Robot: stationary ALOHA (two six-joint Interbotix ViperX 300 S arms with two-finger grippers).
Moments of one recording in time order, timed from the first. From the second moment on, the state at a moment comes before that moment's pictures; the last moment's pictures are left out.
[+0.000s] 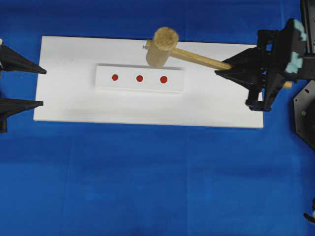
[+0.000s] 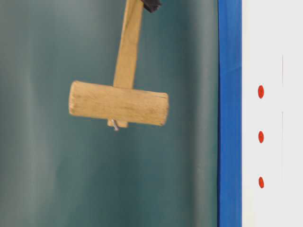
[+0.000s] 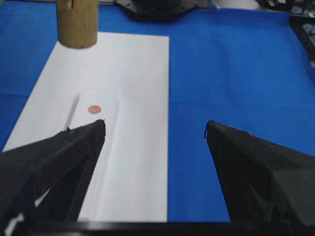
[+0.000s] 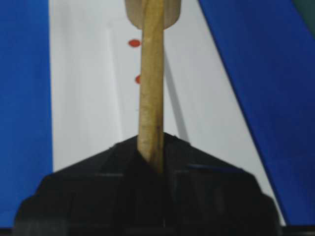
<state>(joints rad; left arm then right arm) 0.01 -1.06 1.23 -0.01 -0.02 -0.03 -0.13 -0.64 1.07 1.22 -0.13 -1.03</state>
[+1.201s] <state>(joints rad) 0.01 -1.06 1.23 -0.01 -0.02 -0.04 -0.12 -0.52 1.08 1.24 -0.10 -1.03</state>
